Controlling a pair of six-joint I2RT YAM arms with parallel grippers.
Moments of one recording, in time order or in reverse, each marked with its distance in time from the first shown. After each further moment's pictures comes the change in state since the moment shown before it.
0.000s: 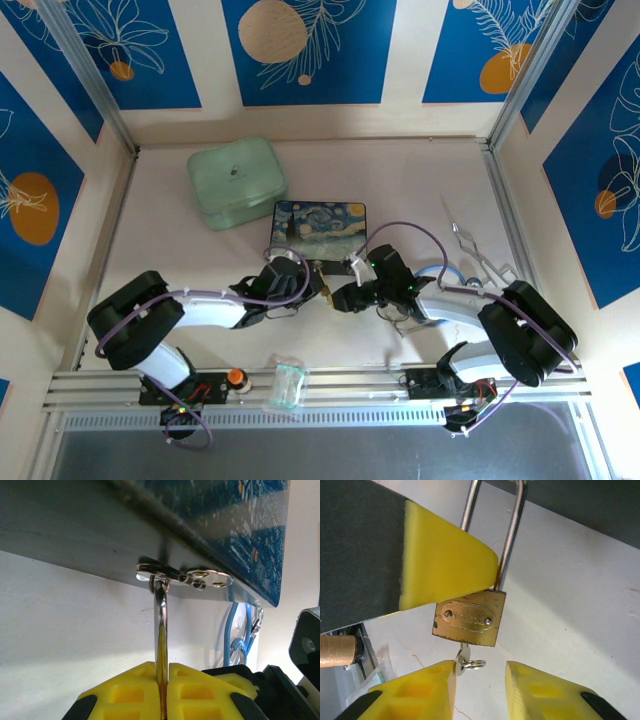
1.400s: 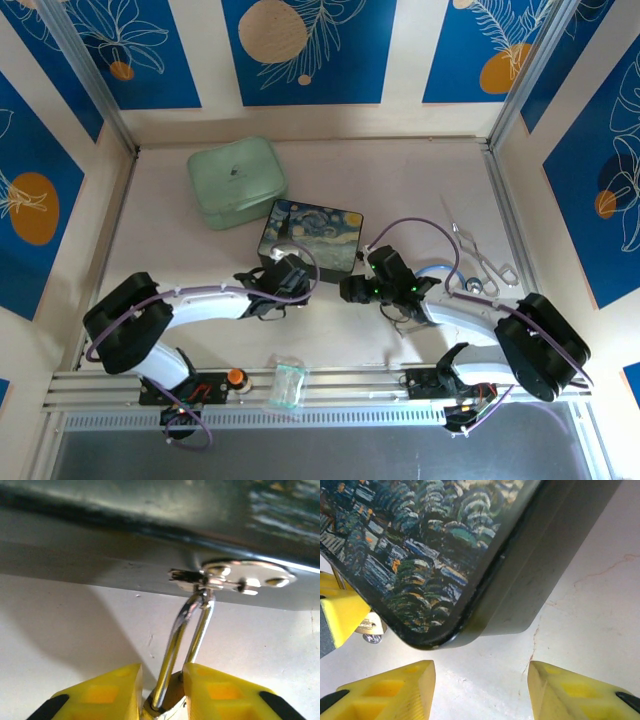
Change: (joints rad) left arm -0.036 -0.020 0.174 -0.592 -0.257 0.464; right arm 0.042 -0.092 0.022 -0.140 0.409 0.119
